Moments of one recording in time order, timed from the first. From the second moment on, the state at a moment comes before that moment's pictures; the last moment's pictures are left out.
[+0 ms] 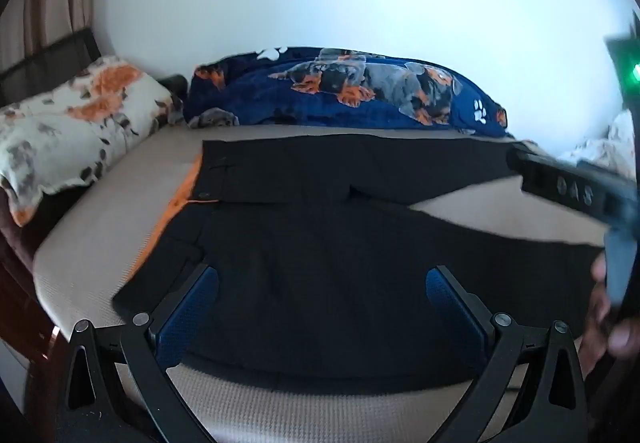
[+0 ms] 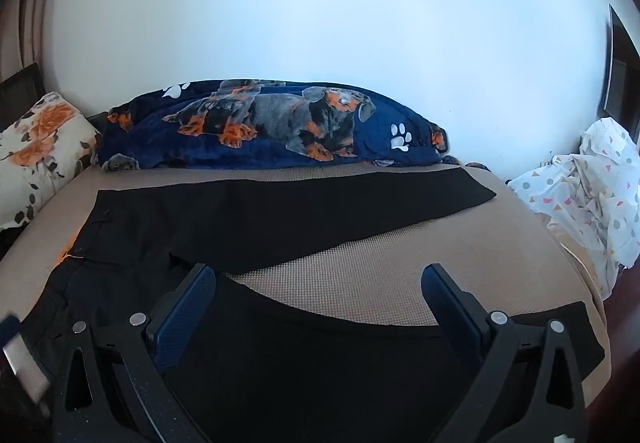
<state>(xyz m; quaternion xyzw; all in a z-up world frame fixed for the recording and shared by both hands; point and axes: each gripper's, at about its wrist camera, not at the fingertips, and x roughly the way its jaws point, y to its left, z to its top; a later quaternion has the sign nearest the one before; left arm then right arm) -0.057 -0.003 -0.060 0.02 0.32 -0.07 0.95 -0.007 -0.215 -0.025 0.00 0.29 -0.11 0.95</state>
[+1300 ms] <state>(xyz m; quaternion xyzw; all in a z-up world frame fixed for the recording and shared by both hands) -0.062 0.013 -0.031 0.04 0.25 -0.08 0.97 -0.012 -0.208 -0.023 -0.01 0.29 -0.11 0.95</state>
